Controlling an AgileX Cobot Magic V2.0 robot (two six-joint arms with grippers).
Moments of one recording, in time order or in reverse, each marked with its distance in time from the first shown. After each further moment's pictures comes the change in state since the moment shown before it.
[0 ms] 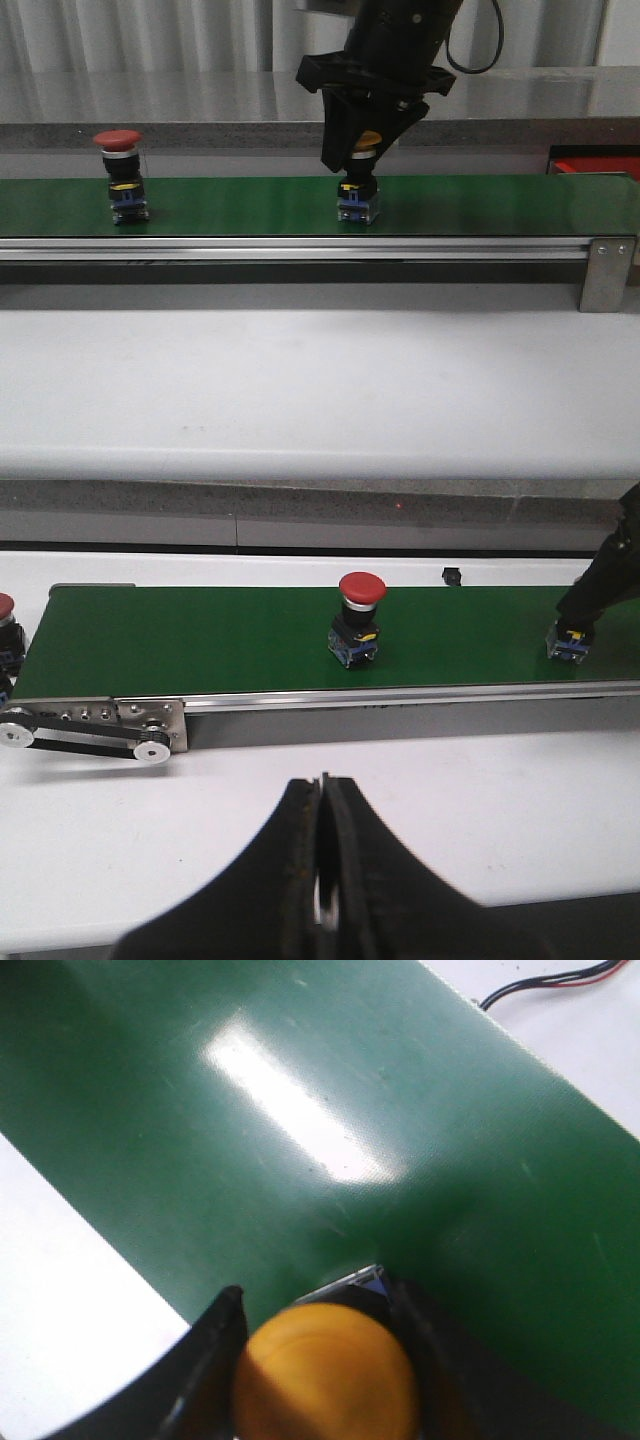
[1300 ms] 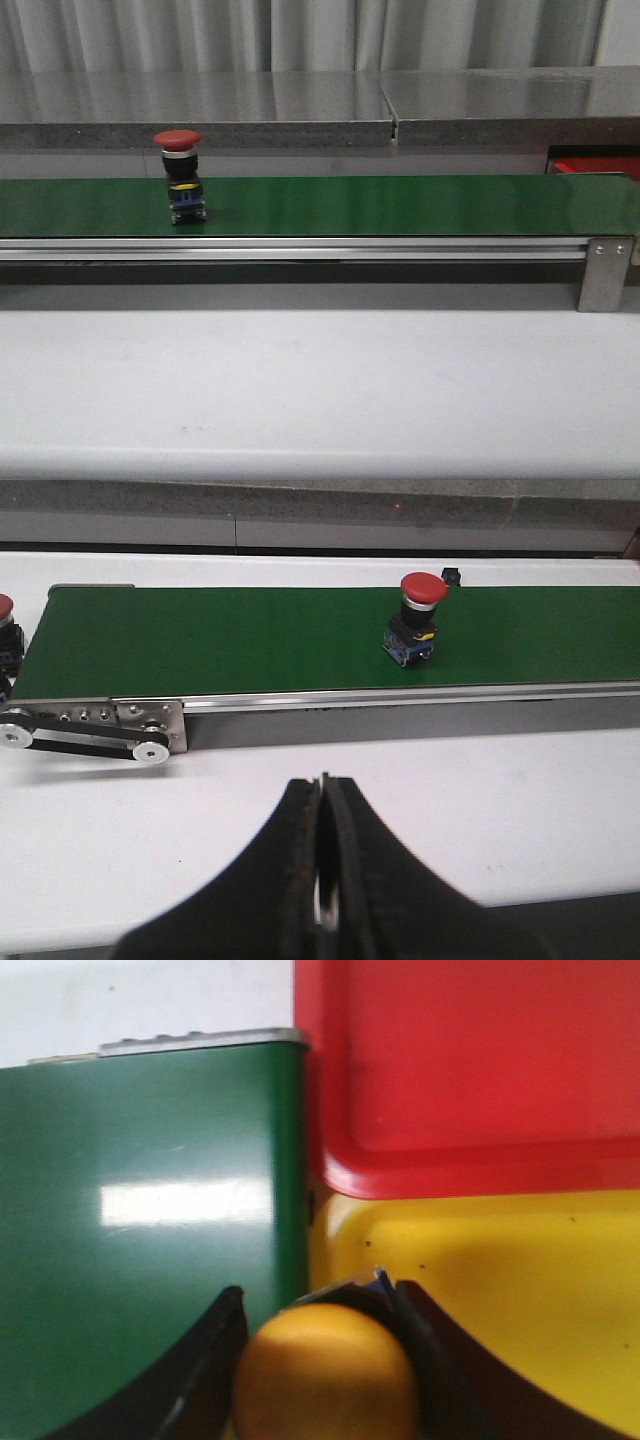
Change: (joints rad) left arm 0.000 0.000 0.000 0.000 0.000 0.000; right arm -0.707 -0.253 0.388 -0.004 -0.136 0.086
